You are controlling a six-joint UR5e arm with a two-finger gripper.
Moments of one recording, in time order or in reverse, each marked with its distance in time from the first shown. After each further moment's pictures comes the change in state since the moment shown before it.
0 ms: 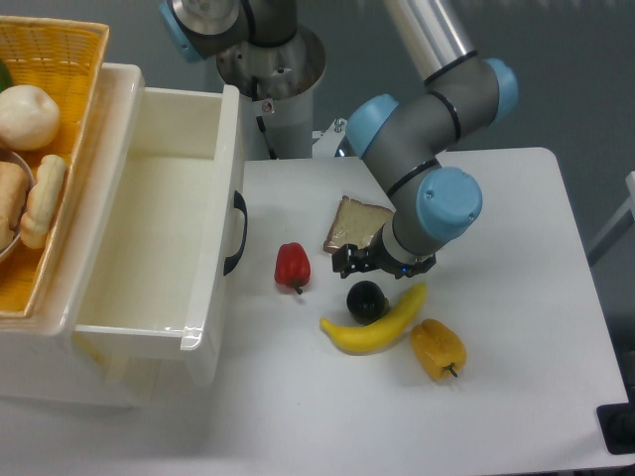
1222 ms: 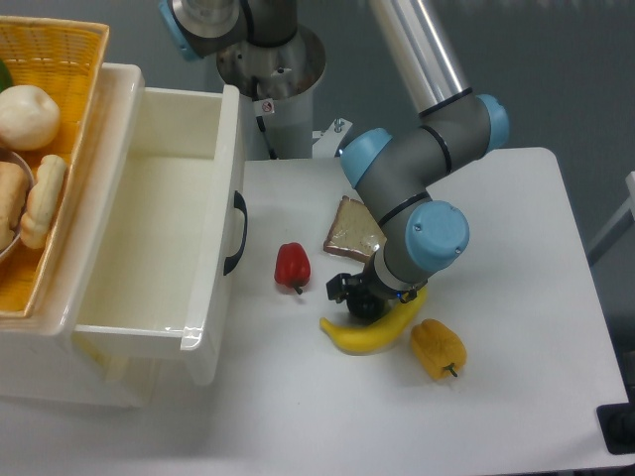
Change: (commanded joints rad) arm -0.020 -0.040 0.003 0.048 0.012 -0.104
